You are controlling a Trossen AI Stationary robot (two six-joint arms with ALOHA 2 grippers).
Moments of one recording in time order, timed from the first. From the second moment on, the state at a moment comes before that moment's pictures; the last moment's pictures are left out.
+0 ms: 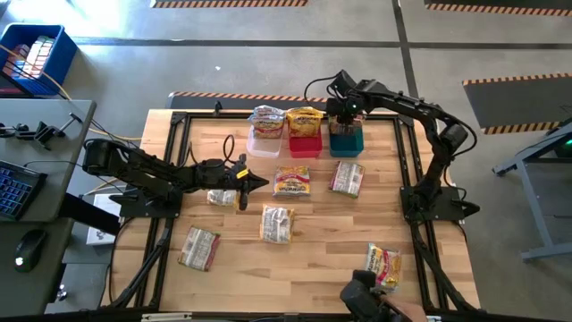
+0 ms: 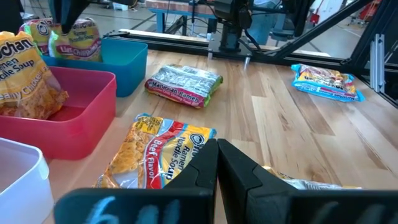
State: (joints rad) left arm 0.10 1.39 0.29 0.88 0.02 -0.08; right arm -0.78 1.78 1.41 -0.81 0.05 -0.70
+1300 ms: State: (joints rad) left arm -0.01 1.40 0.31 0.87 -0.07 0.03; right arm -0.59 1.21 0.74 0.02 -0.11 -0.34
